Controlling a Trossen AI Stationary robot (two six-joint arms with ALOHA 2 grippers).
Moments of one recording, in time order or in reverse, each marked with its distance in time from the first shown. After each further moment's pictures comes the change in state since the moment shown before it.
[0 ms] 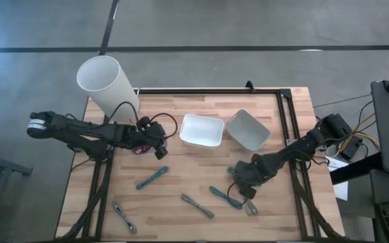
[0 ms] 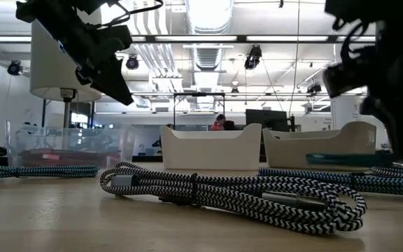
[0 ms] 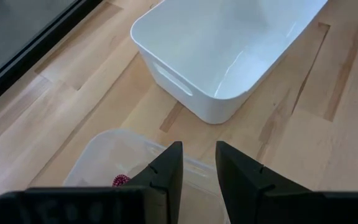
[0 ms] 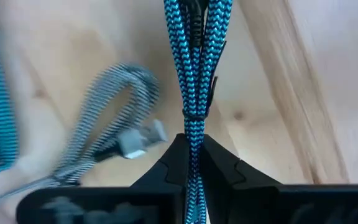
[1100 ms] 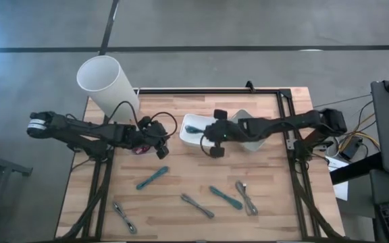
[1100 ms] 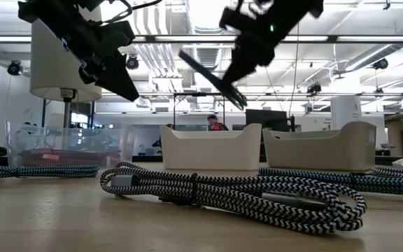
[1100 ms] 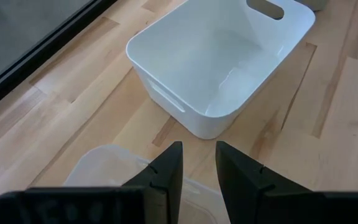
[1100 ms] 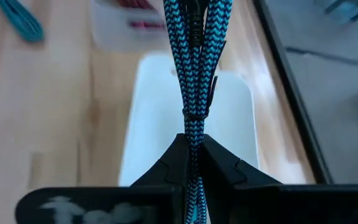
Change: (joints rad) left arm 0.000 0.000 0.000 0.058 -0.001 0.000; right arm -0.461 -0.002 0.253 0.443 0.286 -1.047
